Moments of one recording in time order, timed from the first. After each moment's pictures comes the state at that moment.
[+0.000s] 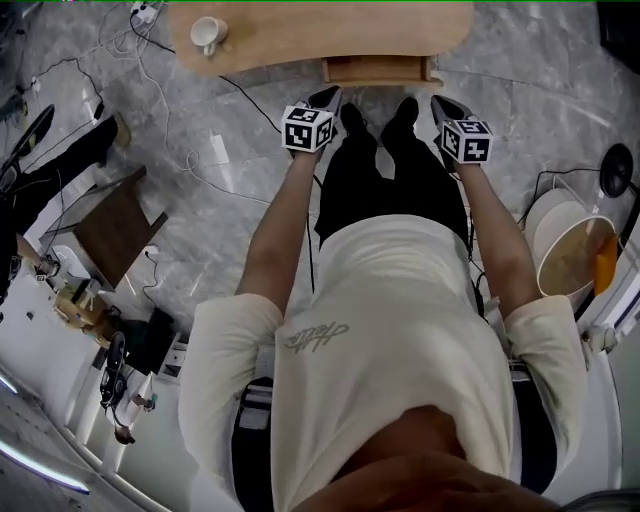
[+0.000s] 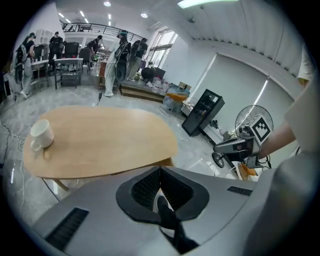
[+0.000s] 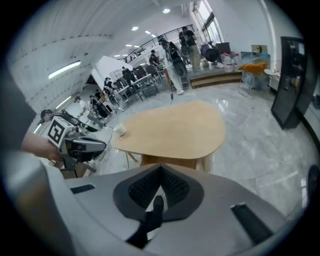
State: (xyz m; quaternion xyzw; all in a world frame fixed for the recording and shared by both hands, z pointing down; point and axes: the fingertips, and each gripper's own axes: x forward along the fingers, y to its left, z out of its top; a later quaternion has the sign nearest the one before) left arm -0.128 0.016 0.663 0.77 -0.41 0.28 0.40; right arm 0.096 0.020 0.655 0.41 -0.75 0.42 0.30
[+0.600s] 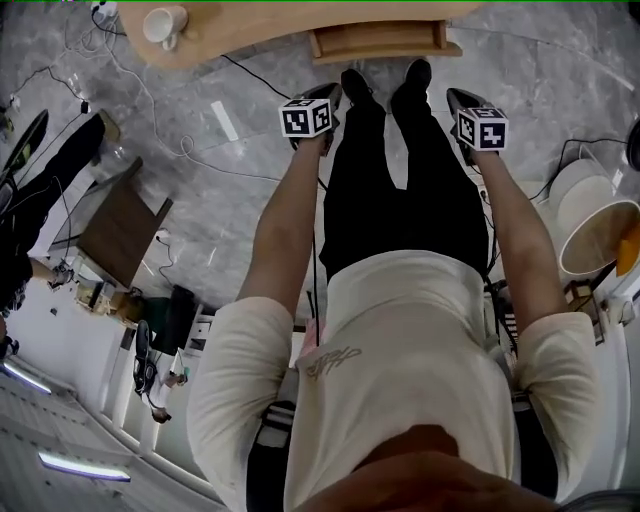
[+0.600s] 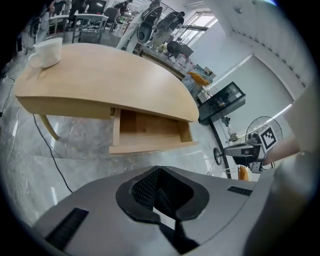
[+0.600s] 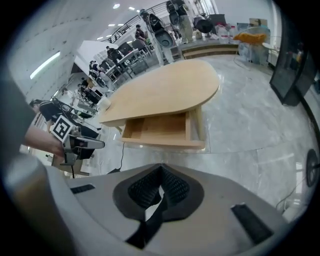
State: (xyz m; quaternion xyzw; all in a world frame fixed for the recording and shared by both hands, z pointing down) left arm -0.132 0.081 0.865 0.67 -0.38 0.31 0.56; right arm 0.131 0.075 0.828 0.37 -0.68 0.50 0.38
